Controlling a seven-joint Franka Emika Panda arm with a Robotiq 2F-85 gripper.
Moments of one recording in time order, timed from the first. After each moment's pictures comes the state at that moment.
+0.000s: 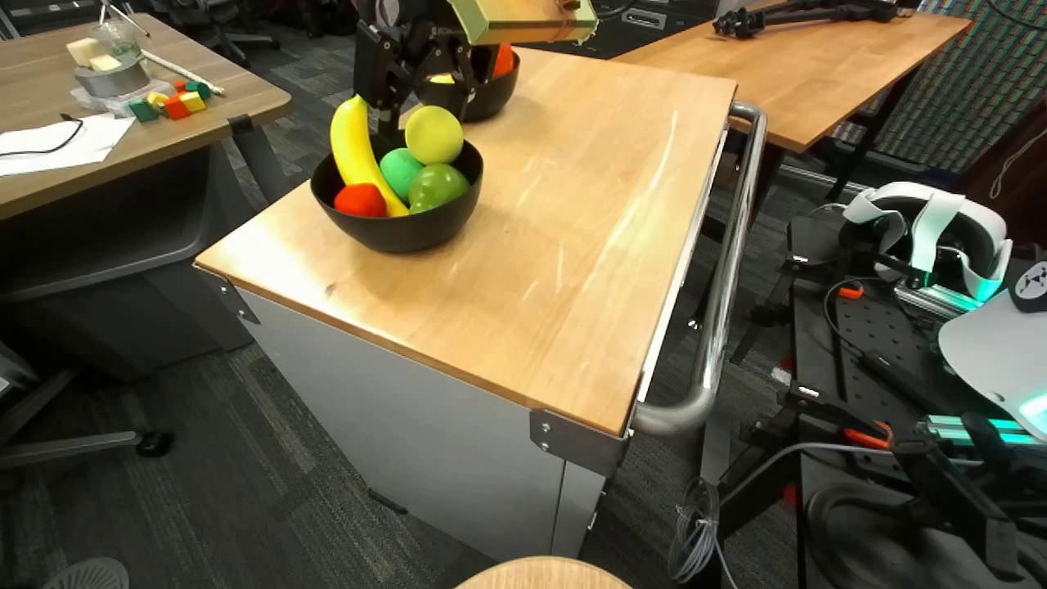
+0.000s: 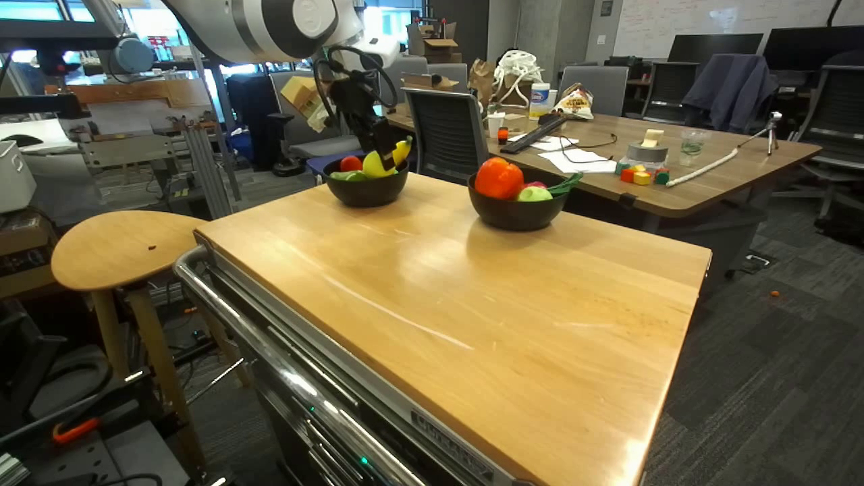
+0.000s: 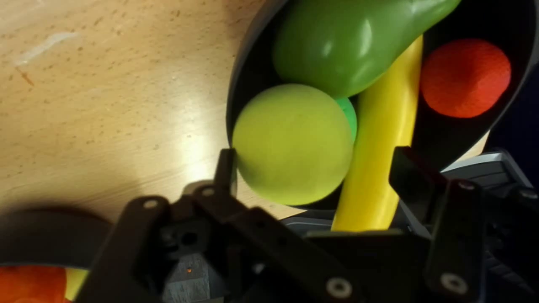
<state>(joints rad) 0.12 0.23 0.05 -2.10 -0.09 2.70 0.54</state>
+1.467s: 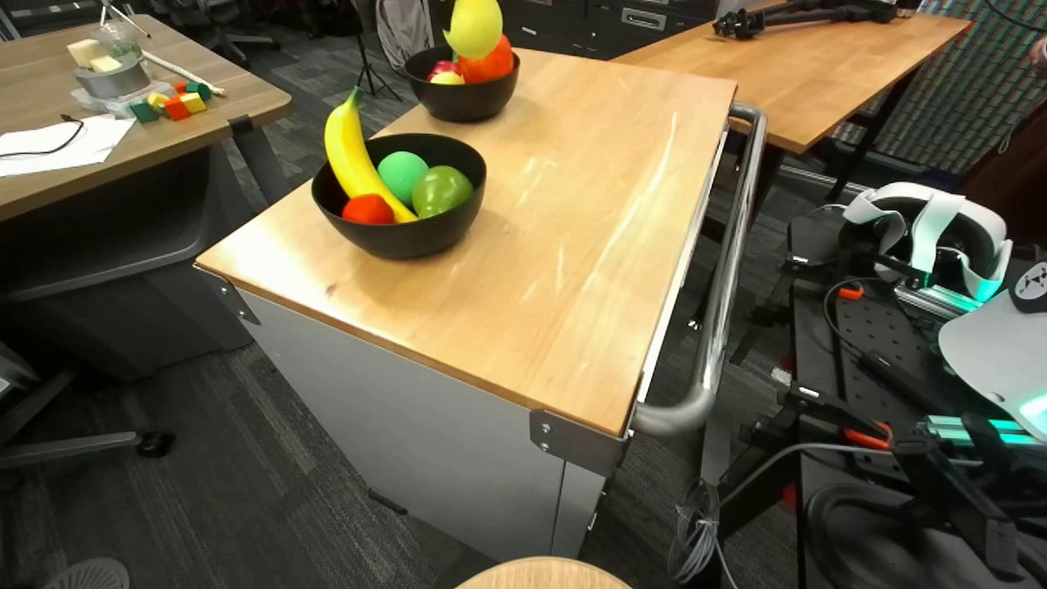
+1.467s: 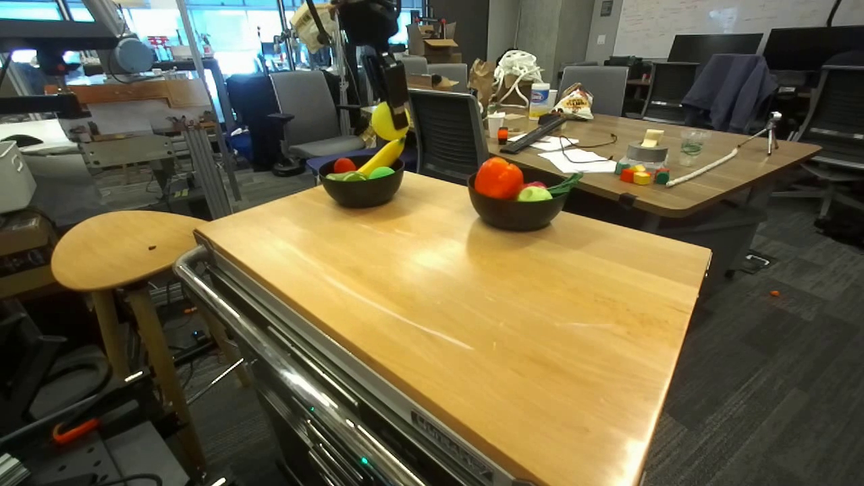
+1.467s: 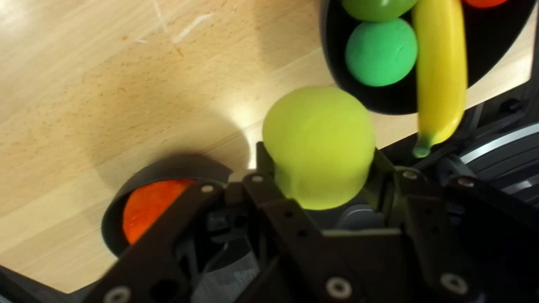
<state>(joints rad) 0.08 0.06 -0.02 -2.03 -0.07 2.37 0.60</state>
